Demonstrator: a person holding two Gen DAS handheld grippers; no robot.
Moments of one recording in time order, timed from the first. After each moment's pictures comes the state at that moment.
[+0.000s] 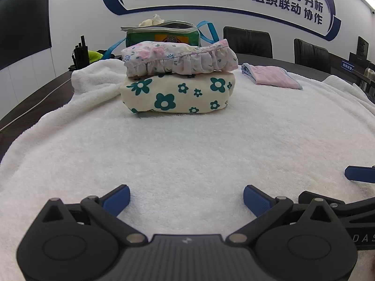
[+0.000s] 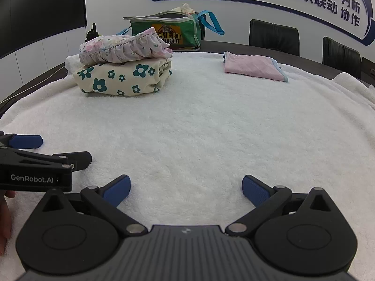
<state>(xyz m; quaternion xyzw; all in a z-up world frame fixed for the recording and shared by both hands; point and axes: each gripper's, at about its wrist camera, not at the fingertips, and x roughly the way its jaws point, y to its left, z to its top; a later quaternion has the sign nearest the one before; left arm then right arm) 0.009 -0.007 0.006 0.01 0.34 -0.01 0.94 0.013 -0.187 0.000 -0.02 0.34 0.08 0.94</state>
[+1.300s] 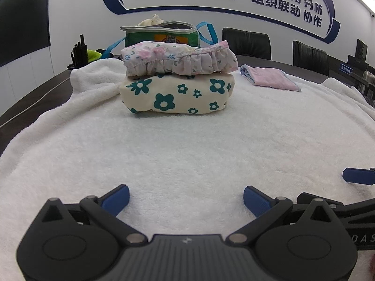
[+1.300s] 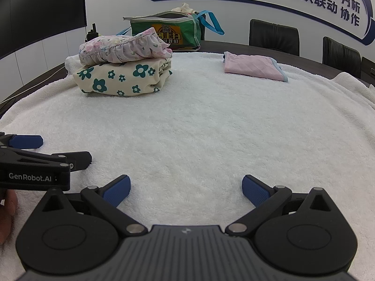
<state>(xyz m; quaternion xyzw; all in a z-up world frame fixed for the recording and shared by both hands) 0.008 -0.005 0.006 0.00 0.34 -0.02 0.94 0.012 -0.189 0.000 -0.02 0.34 0.08 0.94</state>
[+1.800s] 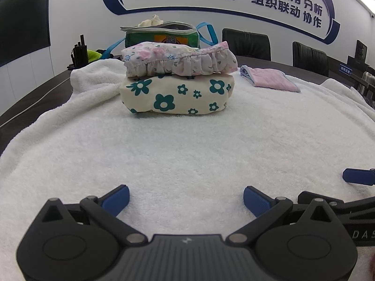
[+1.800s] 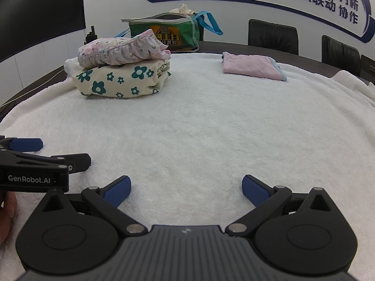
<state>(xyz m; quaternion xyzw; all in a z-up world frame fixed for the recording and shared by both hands) 0.008 -0.005 0.006 0.00 0.34 -0.02 0.94 0.012 -0.191 0.001 -0.01 0.34 0.08 0.94</state>
